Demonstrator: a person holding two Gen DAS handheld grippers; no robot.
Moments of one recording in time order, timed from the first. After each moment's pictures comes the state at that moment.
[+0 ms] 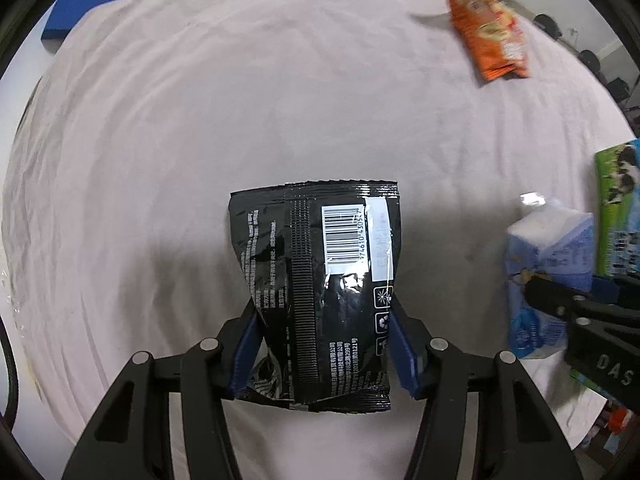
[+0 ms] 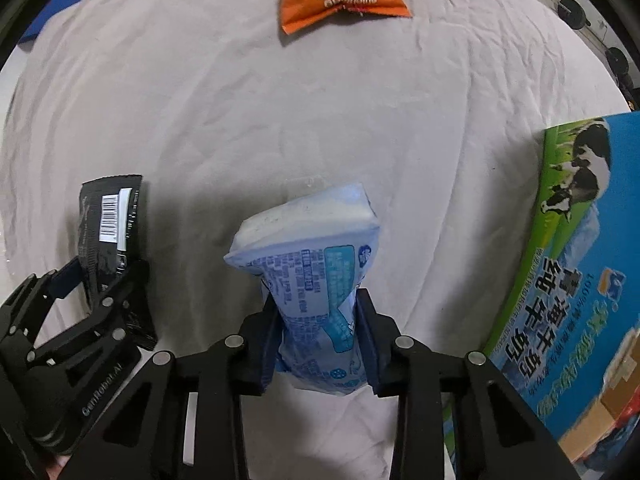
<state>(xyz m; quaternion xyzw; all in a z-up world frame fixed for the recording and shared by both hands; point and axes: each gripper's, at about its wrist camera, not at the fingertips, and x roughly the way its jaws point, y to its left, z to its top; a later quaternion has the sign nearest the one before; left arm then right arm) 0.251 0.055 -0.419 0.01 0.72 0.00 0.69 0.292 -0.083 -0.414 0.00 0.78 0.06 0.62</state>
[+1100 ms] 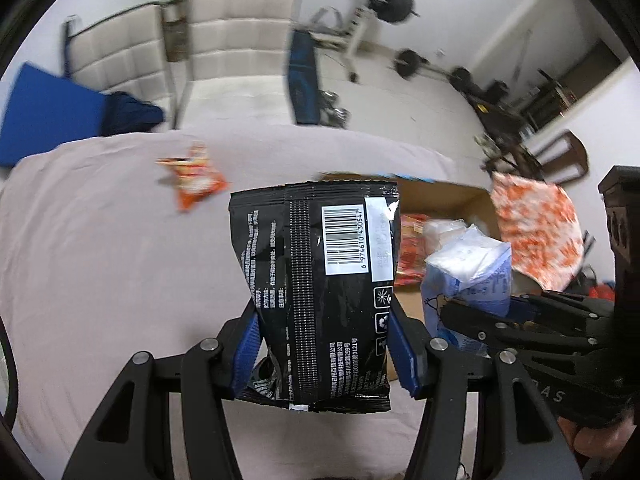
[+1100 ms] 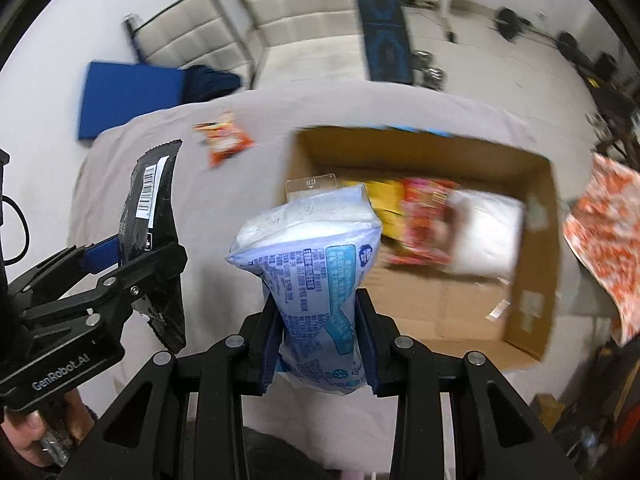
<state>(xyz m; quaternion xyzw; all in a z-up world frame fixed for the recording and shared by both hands) 0.219 -0.131 -0.194 -0.03 0.62 -0.19 0.76 0.193 -0.325 -0.188 0.09 0.68 0.03 0.73</state>
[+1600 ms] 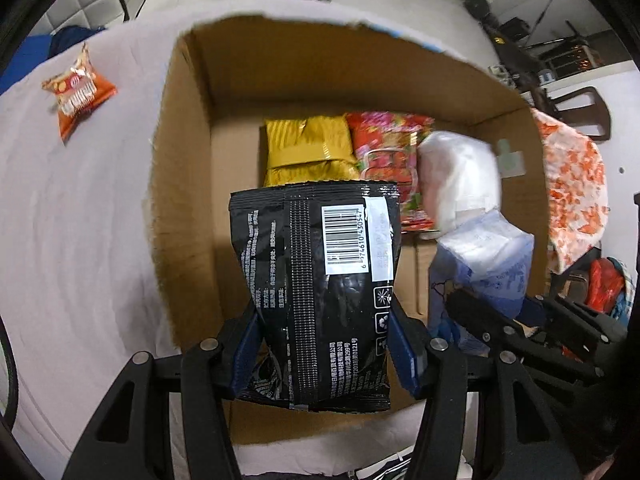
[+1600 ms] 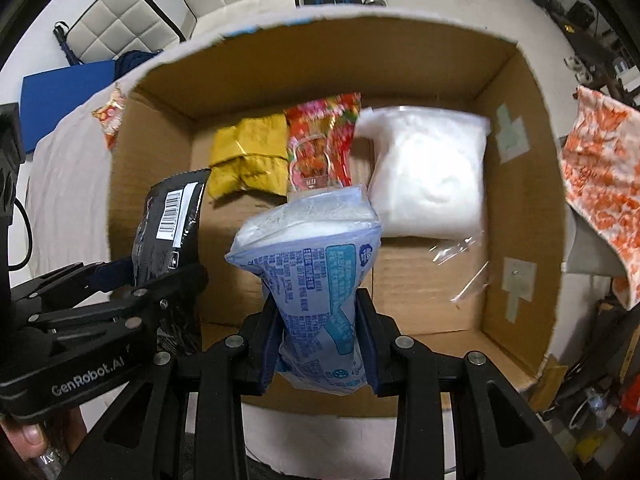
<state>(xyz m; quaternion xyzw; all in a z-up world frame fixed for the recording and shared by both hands) 0.221 -0.253 -0.318 -0.01 0.74 -0.19 0.65 0.174 -0.414 -0.319 0.11 0.73 -0.02 0.68</state>
